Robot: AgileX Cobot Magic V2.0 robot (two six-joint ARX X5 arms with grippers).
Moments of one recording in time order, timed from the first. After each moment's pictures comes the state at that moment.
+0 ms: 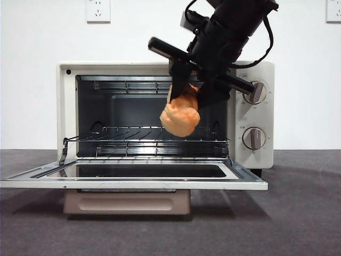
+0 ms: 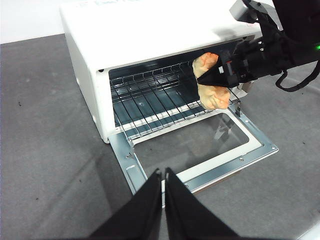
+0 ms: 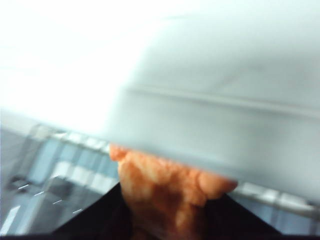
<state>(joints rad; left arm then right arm) -0.84 0.45 1.01 -1.01 -0.29 -0.21 0.67 1.61 1.11 -0.16 0.03 0.53</state>
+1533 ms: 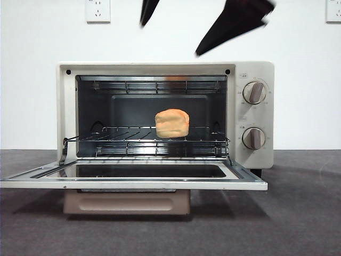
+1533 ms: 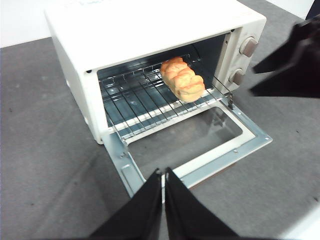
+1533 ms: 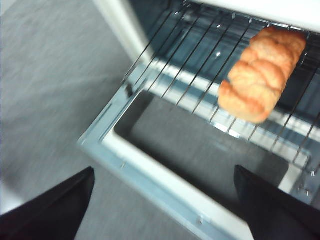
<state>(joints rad) -0.84 0.46 1.01 -1.01 -0.24 -0.17 0.89 1.22 1.11 -0.57 0.01 0.41</state>
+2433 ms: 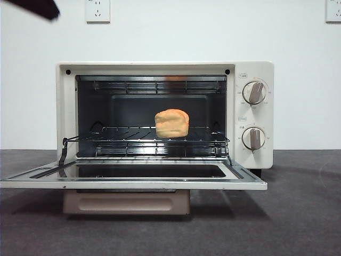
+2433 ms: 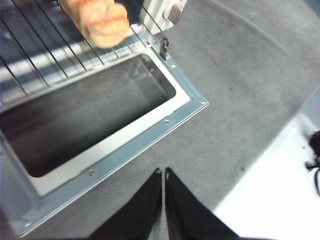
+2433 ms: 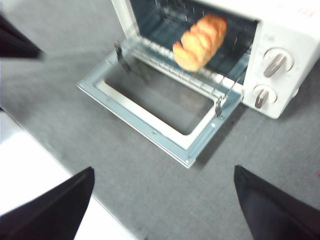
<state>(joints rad) -0.59 0.84 0.87 -0.73 0.34 -0.18 0.89 0.66 1.11 -1.06 0.06 0.29</state>
